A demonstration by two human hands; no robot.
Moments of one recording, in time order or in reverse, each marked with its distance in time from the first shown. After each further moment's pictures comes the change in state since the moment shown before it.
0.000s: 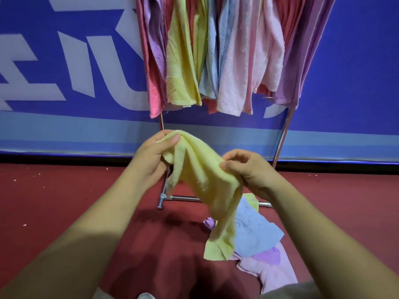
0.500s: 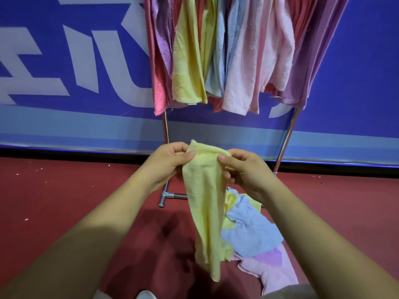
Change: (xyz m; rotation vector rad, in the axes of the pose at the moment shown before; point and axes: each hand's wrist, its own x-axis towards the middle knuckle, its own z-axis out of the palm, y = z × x) left_hand 0.002 -0.020 -0.007 0.279 -0.096 -0.111; right_hand 0.007 0.004 0.018 0.094 -0.062 -0.017
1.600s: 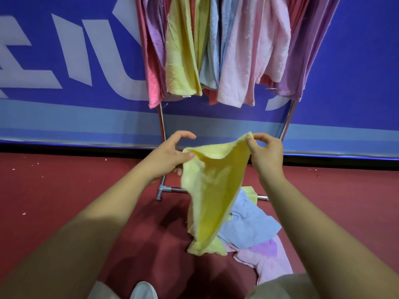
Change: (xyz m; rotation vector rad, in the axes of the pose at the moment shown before) left_hand 0.011 -0.013 0.001 0.345 -0.054 0.019; right_hand 0.021 0.009 -0.047 -0.377 0.710 -0.262
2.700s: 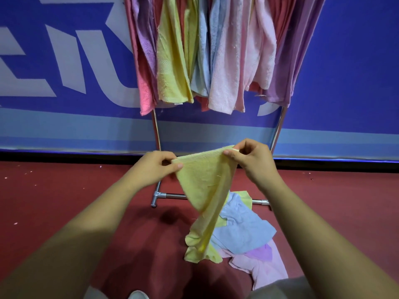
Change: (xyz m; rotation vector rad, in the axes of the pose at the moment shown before) left_hand 0.000 -0.007 -0.012 0.634 0.127 0.093; right_hand -0.013 -0.021 -0.020 0.074 -0.344 -0.025
